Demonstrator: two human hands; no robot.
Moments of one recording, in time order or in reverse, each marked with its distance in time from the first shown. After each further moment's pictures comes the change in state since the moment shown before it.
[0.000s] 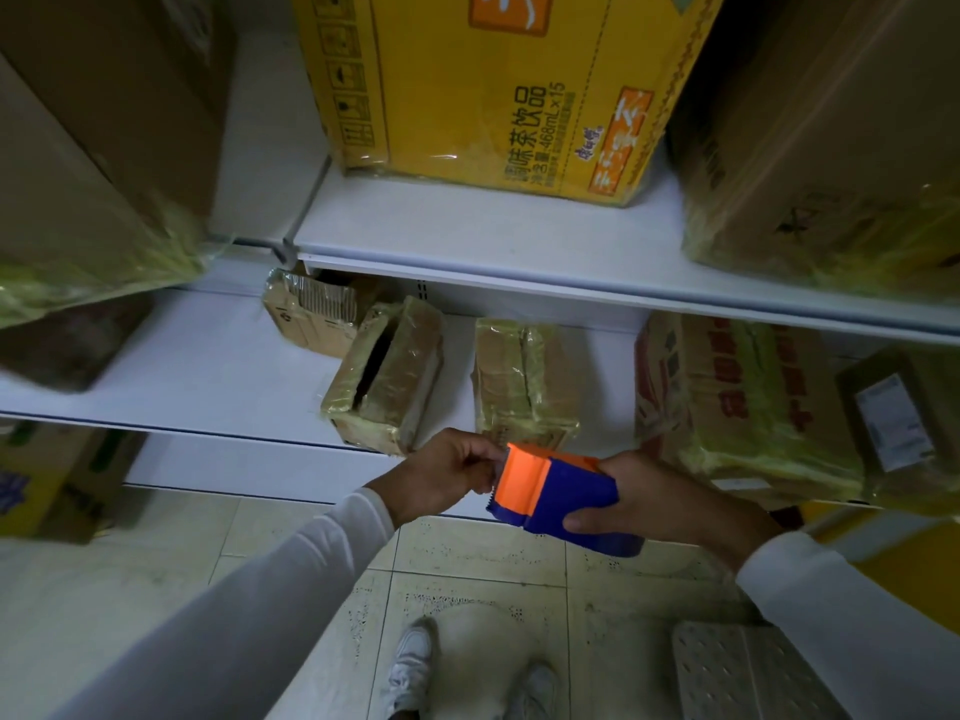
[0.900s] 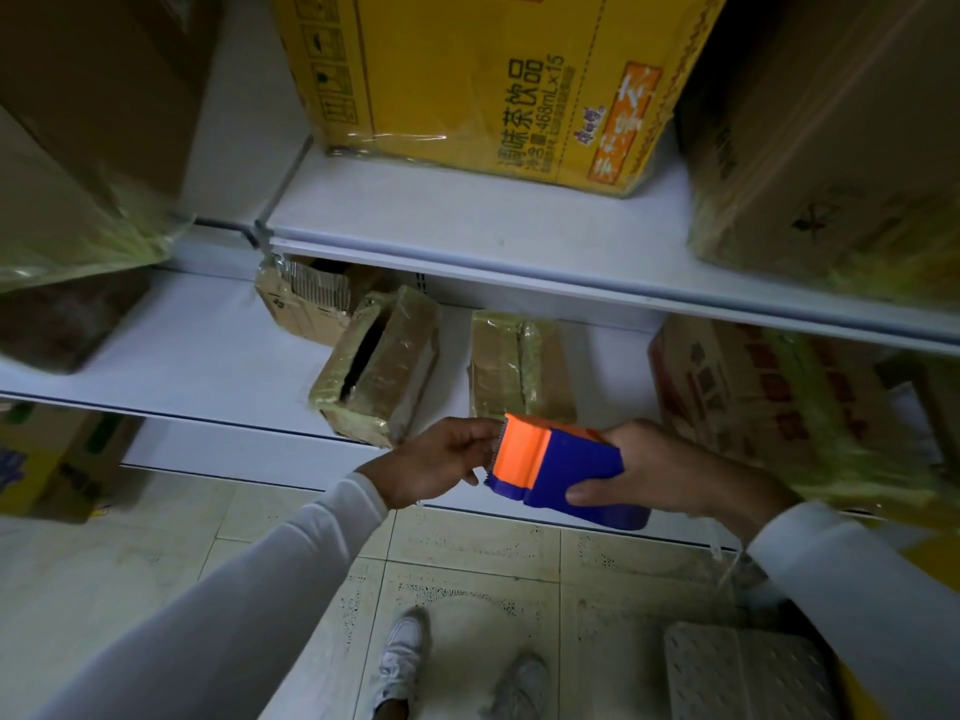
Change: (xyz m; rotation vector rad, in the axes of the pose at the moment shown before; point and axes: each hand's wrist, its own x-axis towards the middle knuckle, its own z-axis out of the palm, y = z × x) left_hand 0.013 0.007 0.000 -0.055 -0.046 -0.055; right_hand 0.010 -0.011 -0.035 -0.021 -0.039 -0.007
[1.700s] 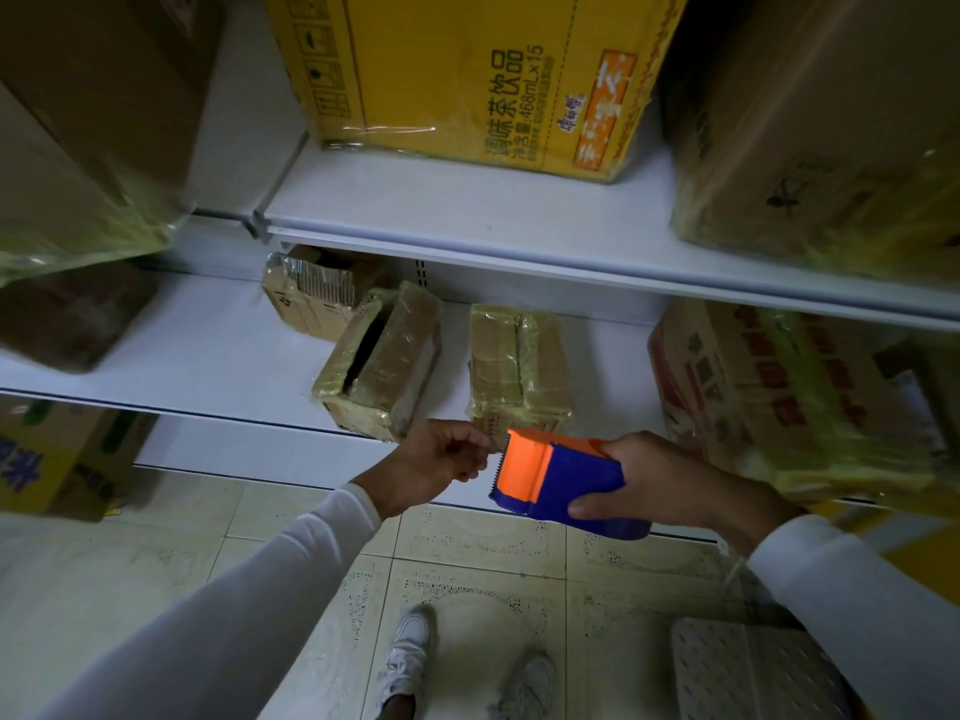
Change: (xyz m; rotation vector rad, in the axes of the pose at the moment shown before) left_hand -0.011 -0.013 0.014 -0.148 0.192 -0.068; right_hand -0.015 0.013 0.017 -0.098 -0.003 0.026
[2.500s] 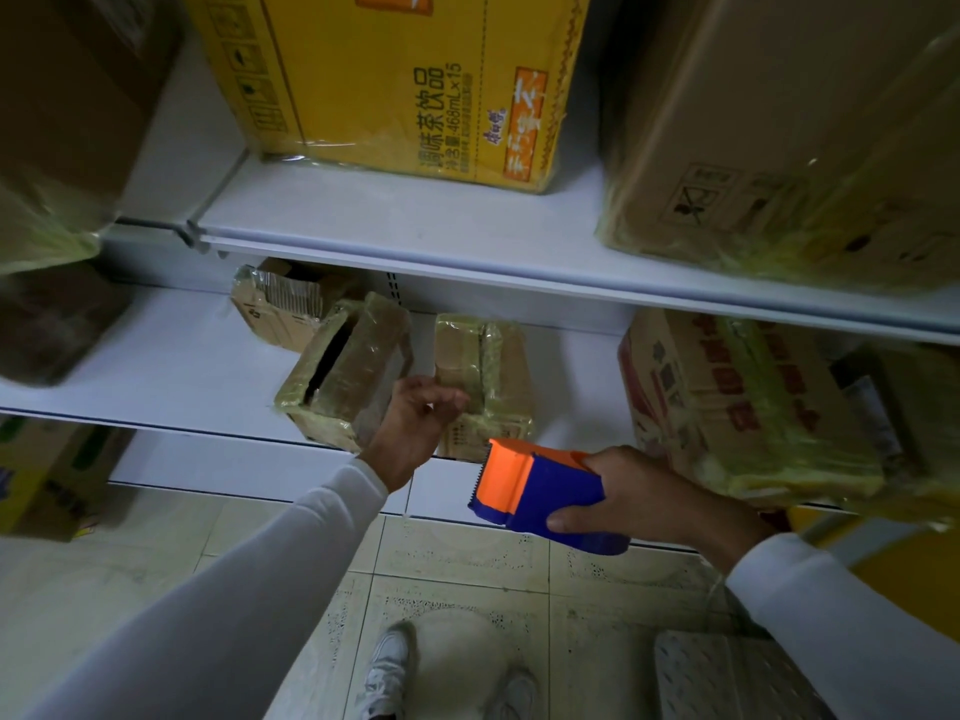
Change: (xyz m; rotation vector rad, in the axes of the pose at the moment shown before) left_hand 0.054 0.005 0.023 0.016 0.463 0.129; right_hand -0.017 0.024 -0.004 0.023 0.053 -0.045
